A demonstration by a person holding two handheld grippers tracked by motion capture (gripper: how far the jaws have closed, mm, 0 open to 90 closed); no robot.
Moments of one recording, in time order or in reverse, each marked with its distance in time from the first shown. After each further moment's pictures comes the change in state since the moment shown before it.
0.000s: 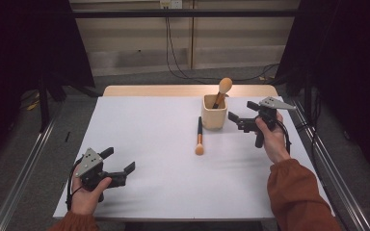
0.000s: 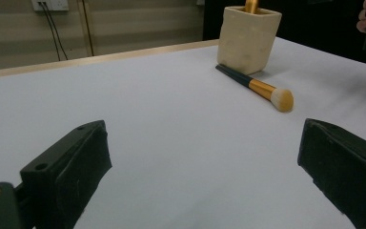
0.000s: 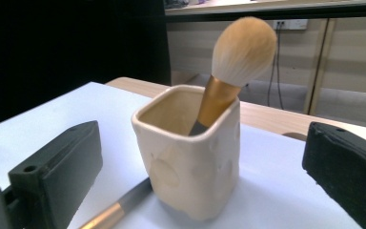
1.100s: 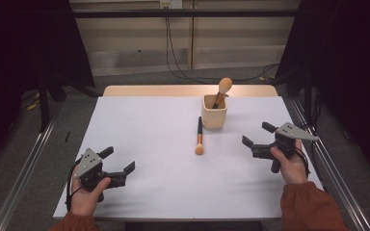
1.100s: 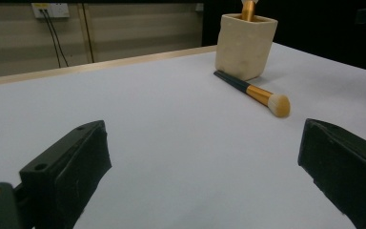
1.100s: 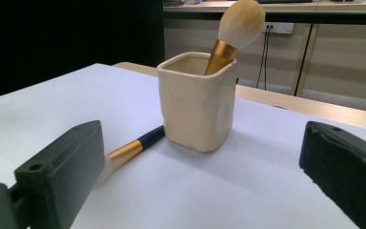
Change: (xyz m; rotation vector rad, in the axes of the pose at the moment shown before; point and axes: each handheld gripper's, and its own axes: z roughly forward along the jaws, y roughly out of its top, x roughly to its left) left arm -0.002 0.002 -0.003 -0.018 -0.004 0.011; right arm 0.025 -0.035 -0.079 -0.008 -0.037 -0.061
